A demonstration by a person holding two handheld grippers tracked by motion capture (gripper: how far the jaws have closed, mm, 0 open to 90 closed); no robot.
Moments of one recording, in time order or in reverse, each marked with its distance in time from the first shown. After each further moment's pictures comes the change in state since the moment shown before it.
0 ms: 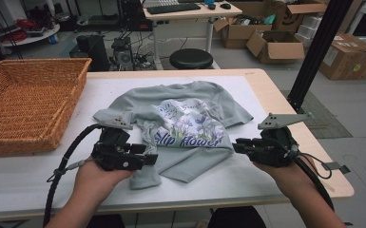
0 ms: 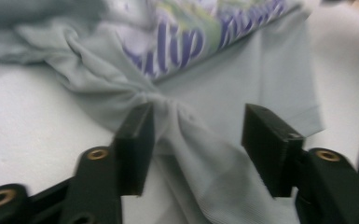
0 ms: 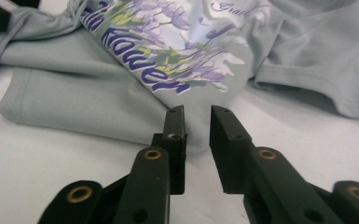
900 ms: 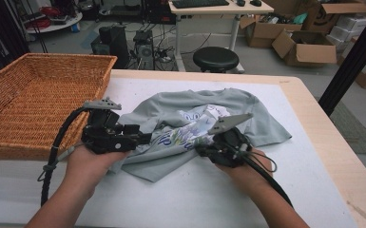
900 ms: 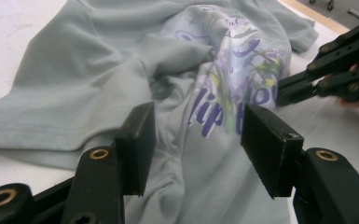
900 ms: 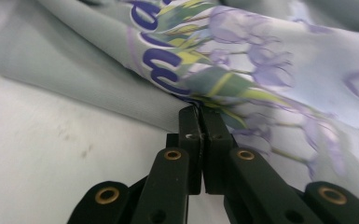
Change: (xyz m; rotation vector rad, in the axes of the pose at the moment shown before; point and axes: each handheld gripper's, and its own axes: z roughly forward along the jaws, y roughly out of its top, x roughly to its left) left arm 0.087 0.013 -0.053 -0.183 0.080 -0.100; right arm 0.048 0.079 0.145 0.104 0.196 -0.180
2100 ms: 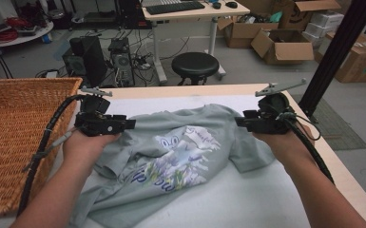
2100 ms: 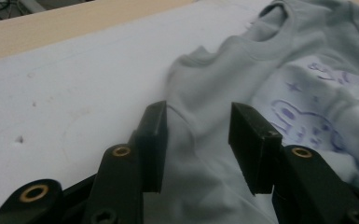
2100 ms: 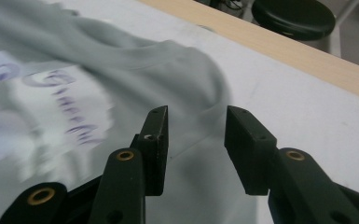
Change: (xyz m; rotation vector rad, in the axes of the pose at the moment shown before) left arm 0.073 0.087 0.090 0.074 0.094 -0.004; right arm -0.148 0.002 -0.065 -0.032 -0.310 0.228
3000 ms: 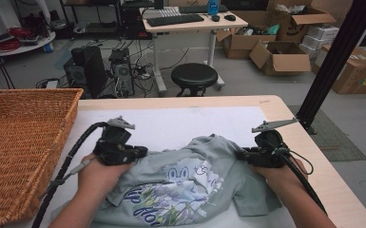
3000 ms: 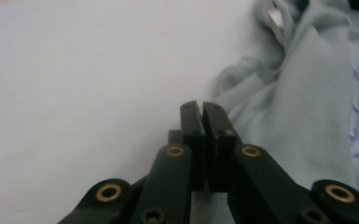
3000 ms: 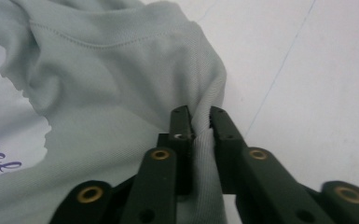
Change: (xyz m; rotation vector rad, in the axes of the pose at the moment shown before) left arm -0.024 -0.012 0.018 0.055 -0.020 0.099; right arm -0.010 -0.044 0.026 0.086 0.059 0.081
